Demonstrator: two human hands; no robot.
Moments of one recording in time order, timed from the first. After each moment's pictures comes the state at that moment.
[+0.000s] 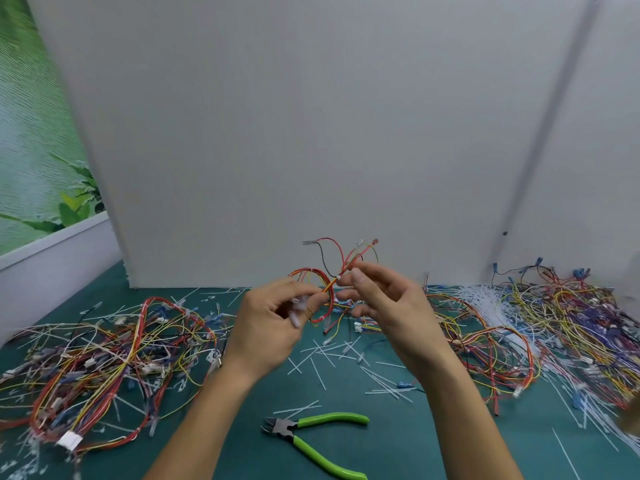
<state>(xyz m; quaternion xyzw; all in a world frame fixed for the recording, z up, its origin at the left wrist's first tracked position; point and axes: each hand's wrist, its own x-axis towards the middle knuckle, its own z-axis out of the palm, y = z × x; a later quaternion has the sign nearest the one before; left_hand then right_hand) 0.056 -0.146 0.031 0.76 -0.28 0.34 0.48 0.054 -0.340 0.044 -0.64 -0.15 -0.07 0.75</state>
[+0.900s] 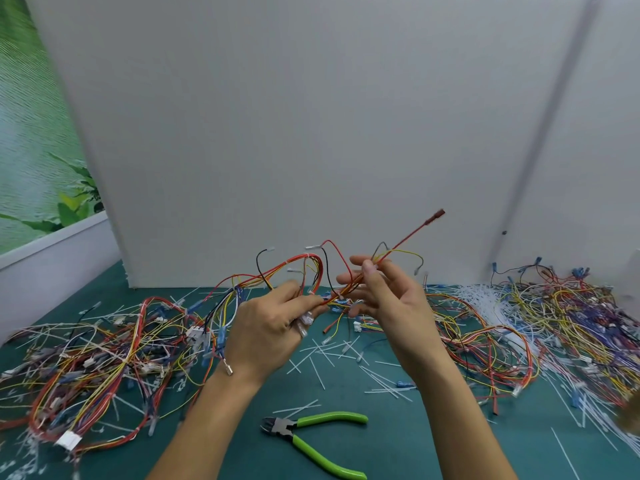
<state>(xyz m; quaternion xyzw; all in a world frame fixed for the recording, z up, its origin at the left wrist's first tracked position) 0.059 -0.139 0.024 0.82 -0.30 0.41 0.26 0.055 -0.335 0.044 -0.62 -0.16 -0.11 0.76</state>
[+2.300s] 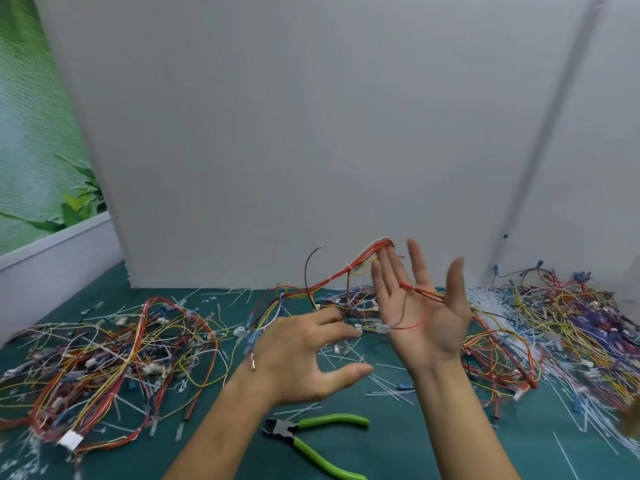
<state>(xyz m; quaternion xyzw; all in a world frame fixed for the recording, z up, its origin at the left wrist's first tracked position) 0.038 -0.160 0.020 0.87 -0.35 0.27 0.21 0.068 -0.356 0.035 -0.18 -0.14 0.00 0.97</state>
